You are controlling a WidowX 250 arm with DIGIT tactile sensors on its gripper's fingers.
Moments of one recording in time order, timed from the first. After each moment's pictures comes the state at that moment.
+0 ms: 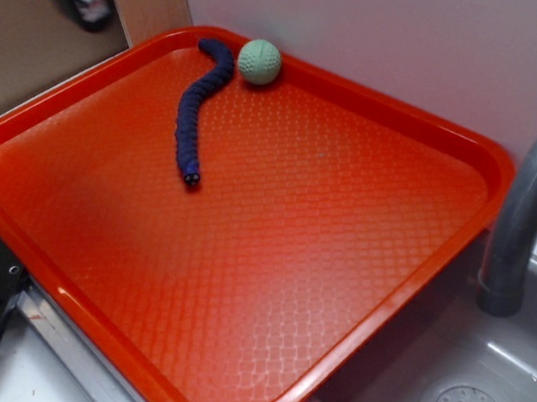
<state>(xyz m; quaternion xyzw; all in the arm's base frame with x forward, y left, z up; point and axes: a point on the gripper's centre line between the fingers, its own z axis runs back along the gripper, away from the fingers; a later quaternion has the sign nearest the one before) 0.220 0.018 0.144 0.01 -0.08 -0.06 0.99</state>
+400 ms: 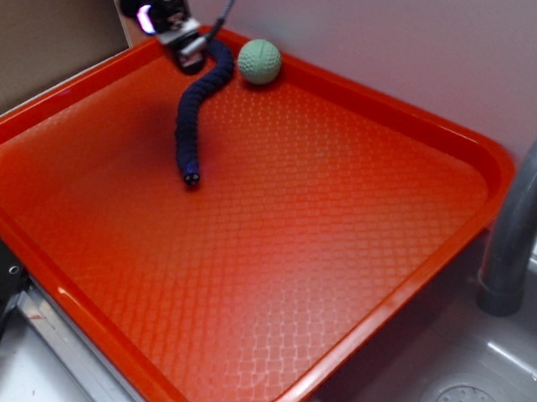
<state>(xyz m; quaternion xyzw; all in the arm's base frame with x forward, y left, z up) 0.292 0.045 0.084 0.02 -0.09 -0.10 0.99</state>
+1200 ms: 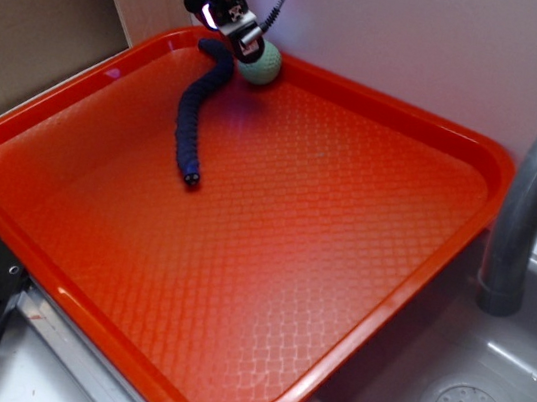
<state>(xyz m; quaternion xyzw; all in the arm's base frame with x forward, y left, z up) 0.339 0.043 0.066 -0.03 -0.12 -0.13 0.98</state>
